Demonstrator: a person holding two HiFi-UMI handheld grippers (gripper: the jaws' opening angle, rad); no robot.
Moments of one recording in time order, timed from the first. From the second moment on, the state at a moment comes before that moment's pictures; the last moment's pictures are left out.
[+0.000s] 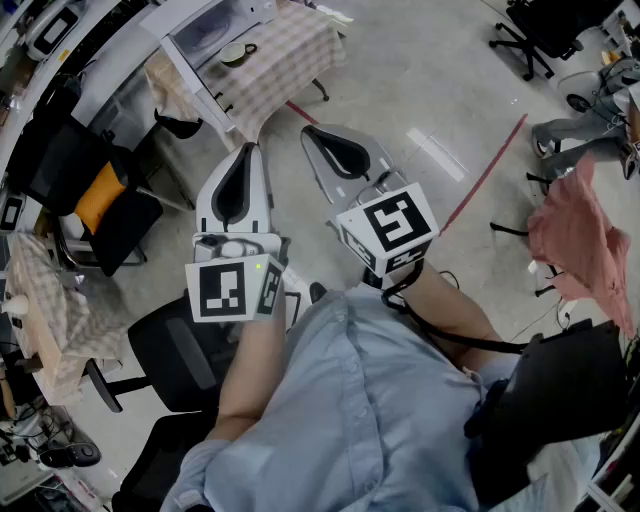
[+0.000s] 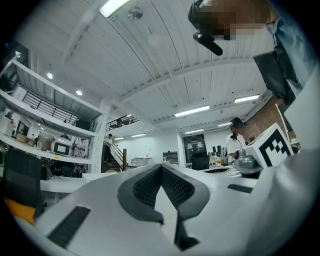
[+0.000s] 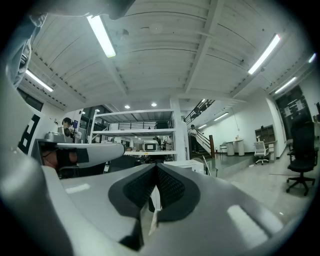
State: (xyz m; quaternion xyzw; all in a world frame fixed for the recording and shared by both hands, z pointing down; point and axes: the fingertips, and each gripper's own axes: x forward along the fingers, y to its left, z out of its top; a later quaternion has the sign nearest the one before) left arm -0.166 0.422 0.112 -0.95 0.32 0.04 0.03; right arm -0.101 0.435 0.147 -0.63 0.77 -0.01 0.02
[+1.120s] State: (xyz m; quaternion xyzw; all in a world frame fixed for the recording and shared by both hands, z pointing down) left arm -0.057 0.462 0.128 -0.94 0.33 0.00 0.04; right arm -0.010 0.459 0.165 -0.59 0.80 -0.05 0.06
